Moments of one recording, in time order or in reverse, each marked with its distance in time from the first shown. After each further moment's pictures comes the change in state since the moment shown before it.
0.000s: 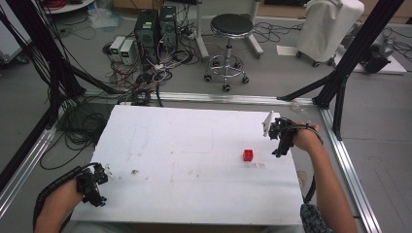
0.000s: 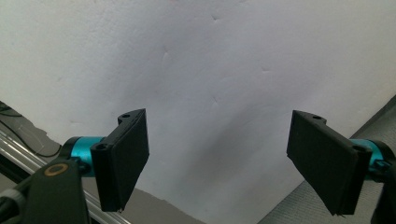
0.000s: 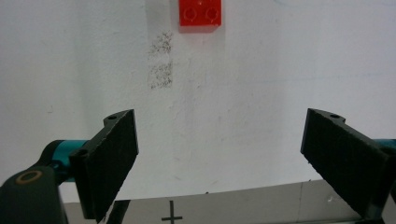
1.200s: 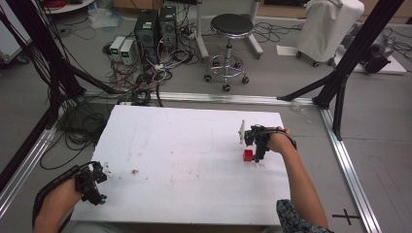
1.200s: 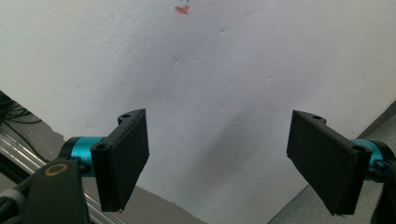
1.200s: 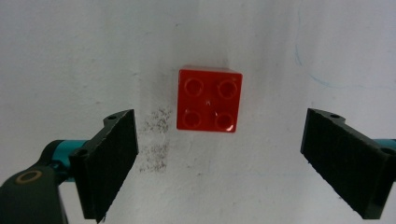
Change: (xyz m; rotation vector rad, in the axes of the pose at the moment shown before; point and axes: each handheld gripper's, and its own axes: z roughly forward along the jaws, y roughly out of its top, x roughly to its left) left arm 0.002 -0.001 -0.006 -0.035 0.018 0.006; right arm -0.008 0.062 0.068 0.030 0.089 -0.095
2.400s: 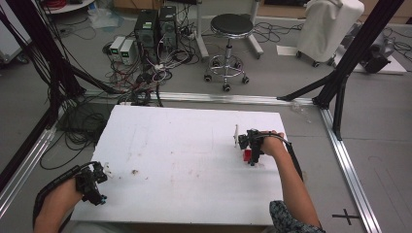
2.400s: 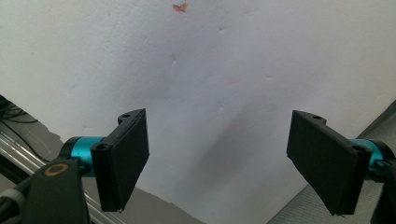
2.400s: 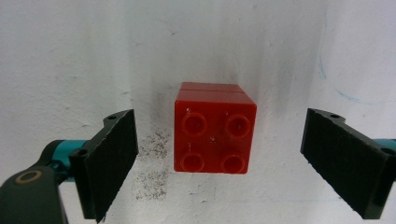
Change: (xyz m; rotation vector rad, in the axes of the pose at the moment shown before) left arm 0.000 0.001 0.002 0.003 -0.008 -0.001; right arm 0.000 0.014 0.025 0.061 0.018 0.027
